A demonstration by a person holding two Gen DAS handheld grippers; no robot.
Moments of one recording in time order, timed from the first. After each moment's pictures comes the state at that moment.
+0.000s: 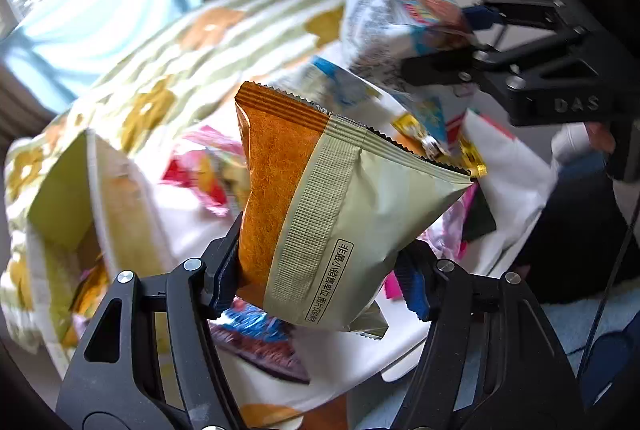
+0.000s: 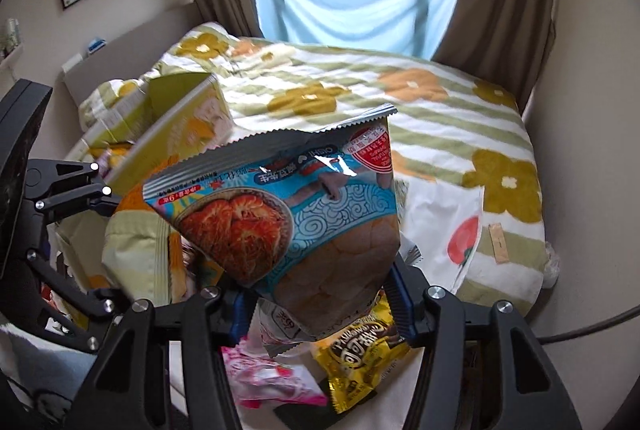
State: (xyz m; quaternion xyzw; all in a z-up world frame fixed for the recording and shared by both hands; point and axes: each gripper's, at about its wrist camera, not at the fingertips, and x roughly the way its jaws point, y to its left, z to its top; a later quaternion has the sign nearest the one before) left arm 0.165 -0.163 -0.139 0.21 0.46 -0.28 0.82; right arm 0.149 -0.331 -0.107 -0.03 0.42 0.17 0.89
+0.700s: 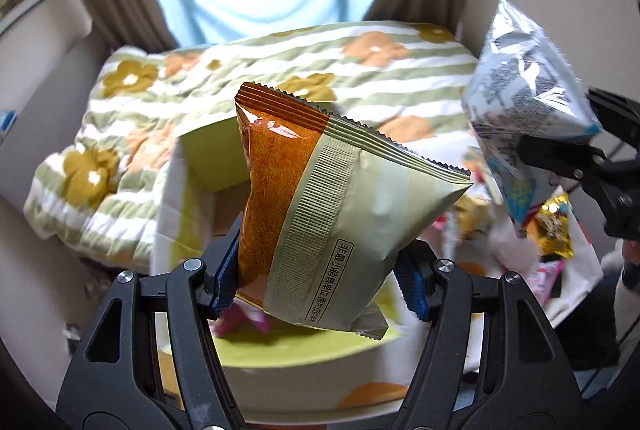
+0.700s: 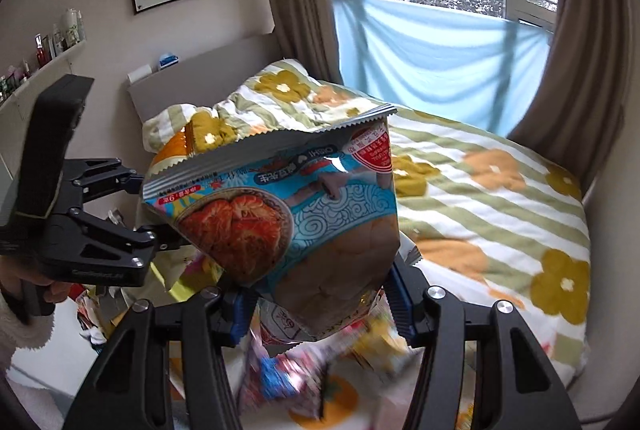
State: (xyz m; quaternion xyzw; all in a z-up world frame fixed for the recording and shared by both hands) left arm 0.236 0.067 -0.052 0.07 0.44 -0.09 0.89; right arm 0.193 -0.170 -0.029 -0.04 0.35 0.28 0.89
